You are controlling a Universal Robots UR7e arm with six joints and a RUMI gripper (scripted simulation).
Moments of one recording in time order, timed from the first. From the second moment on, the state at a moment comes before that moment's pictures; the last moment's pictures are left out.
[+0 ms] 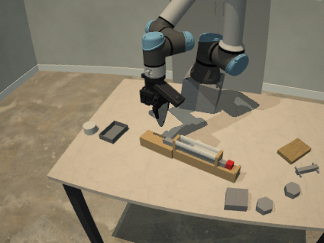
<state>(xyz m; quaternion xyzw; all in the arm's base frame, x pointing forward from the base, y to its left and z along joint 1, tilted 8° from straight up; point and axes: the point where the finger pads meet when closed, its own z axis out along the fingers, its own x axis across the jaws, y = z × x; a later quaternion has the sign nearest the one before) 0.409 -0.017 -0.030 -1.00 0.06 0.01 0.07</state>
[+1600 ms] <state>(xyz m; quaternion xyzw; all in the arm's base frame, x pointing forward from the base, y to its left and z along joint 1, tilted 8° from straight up) 0.440 0.264 0.008 -1.00 0.05 0.01 0.07</state>
